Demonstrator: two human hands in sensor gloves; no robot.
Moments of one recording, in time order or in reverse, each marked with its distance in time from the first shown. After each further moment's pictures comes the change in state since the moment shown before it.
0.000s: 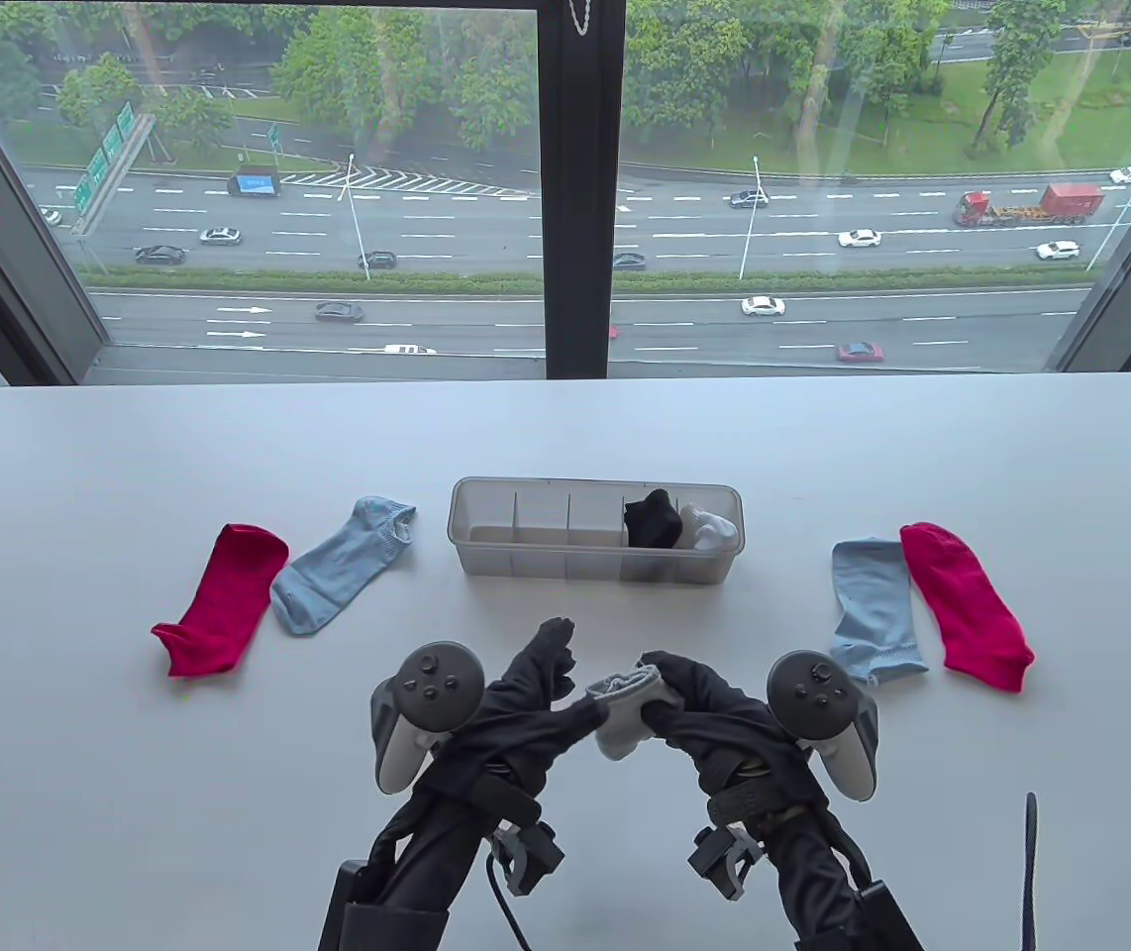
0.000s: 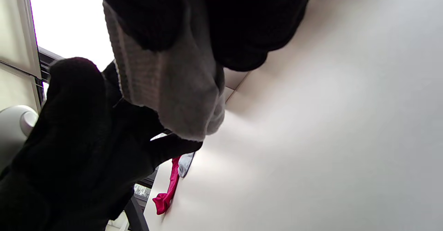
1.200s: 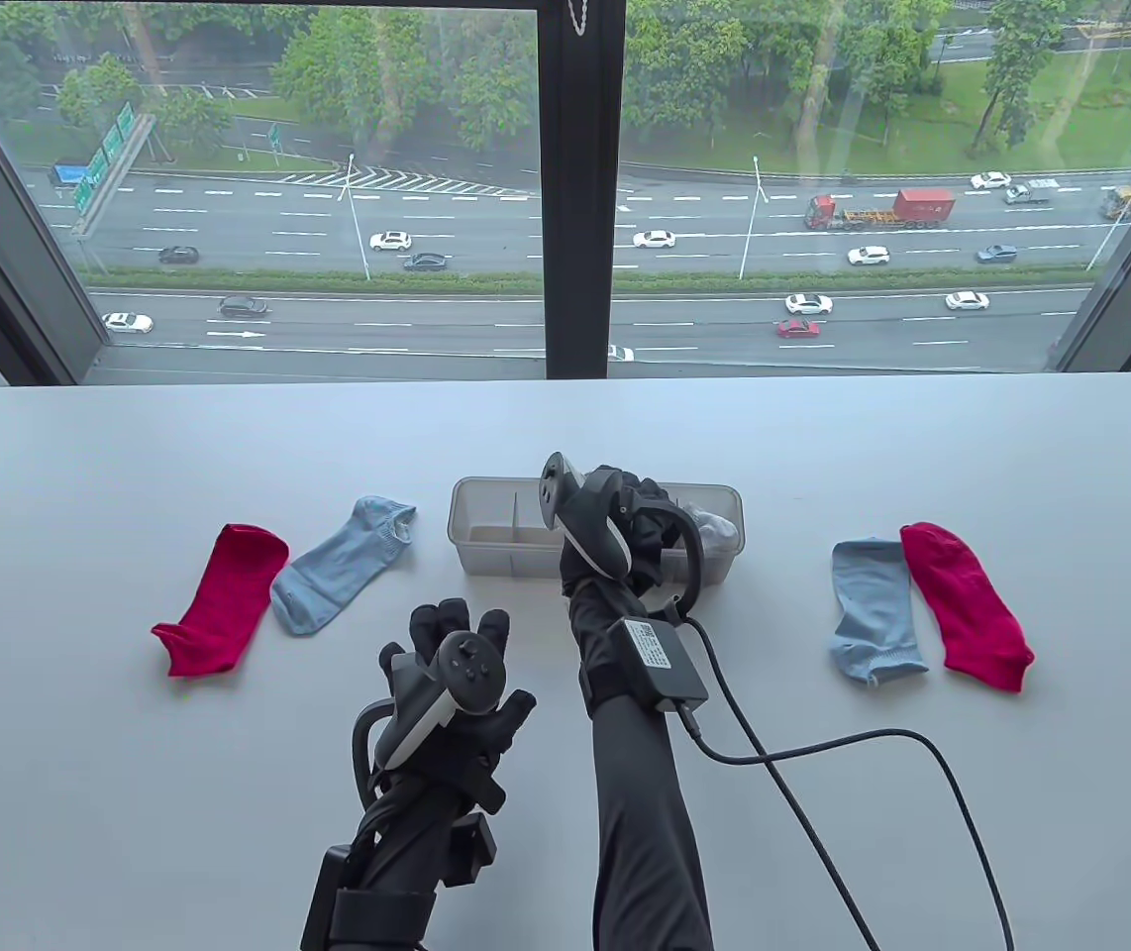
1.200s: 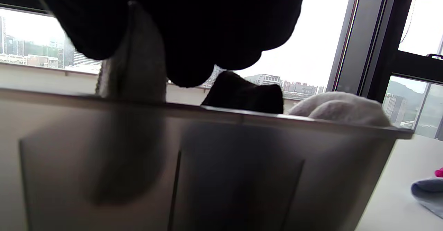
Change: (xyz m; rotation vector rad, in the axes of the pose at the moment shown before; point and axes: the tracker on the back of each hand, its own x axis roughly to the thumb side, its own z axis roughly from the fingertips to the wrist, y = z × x) left_hand -0.040 0.031 0.001 0.066 0.497 -0.582; right_hand 0.070 0.018 -0.214 -0.477 0.488 1.205
